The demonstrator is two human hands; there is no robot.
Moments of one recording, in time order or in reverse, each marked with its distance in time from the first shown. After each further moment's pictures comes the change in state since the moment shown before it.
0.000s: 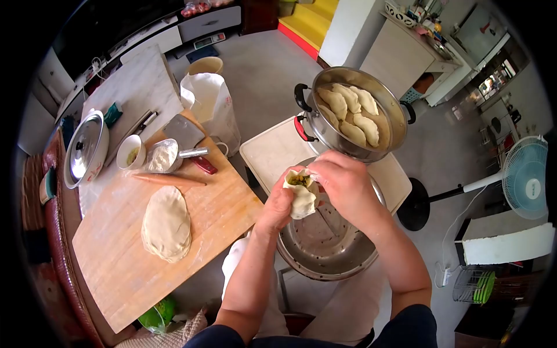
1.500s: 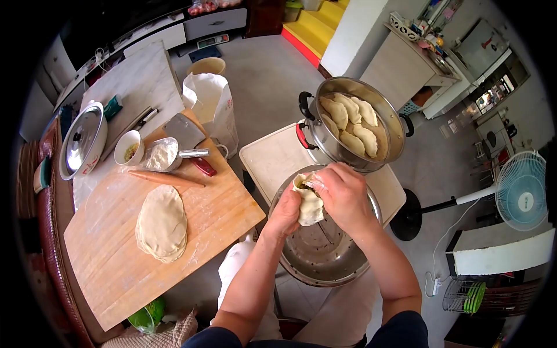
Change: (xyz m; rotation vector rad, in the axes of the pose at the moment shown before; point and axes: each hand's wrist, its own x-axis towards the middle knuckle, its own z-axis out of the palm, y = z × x) left_hand 0.008 -0.022 0.006 -0.157 0.007 0.031; right_hand -0.002 0.007 0.019 -0.222 0.126 -0.061
